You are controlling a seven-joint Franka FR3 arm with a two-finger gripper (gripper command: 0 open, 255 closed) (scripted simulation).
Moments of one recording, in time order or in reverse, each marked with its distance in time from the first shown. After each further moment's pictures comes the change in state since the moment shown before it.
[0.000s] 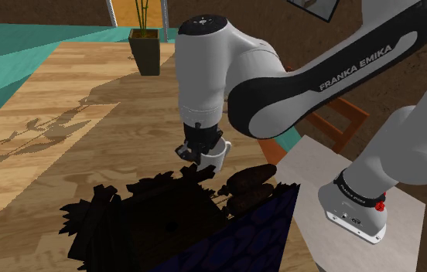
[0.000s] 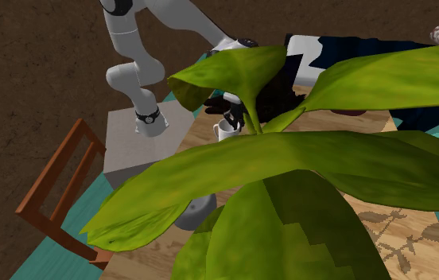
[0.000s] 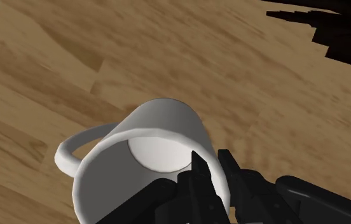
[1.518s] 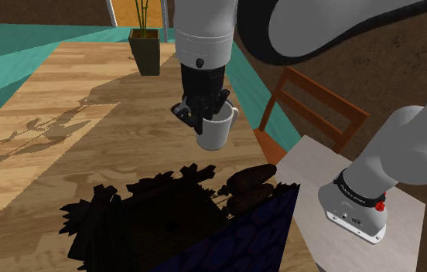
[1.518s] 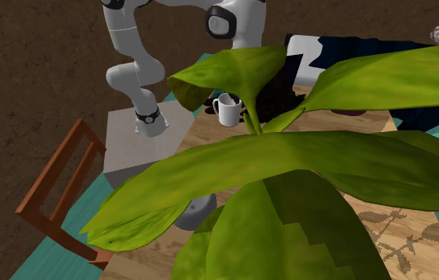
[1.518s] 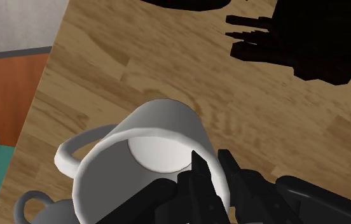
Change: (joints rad) arm 0.000 -0.134 -0.028 0.204 0.096 -0.307 -0.085
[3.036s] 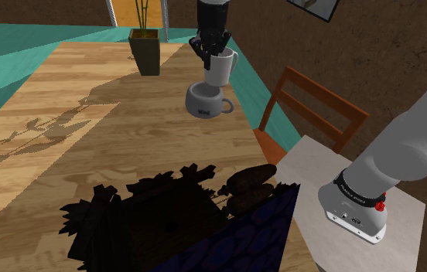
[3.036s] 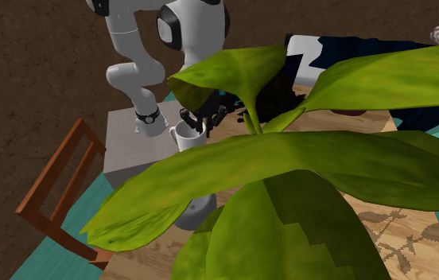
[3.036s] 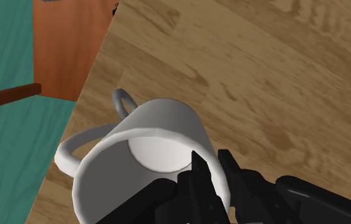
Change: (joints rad) arm -0.182 0.126 -0.227 0.203 -0.084 -0.079 -0.379
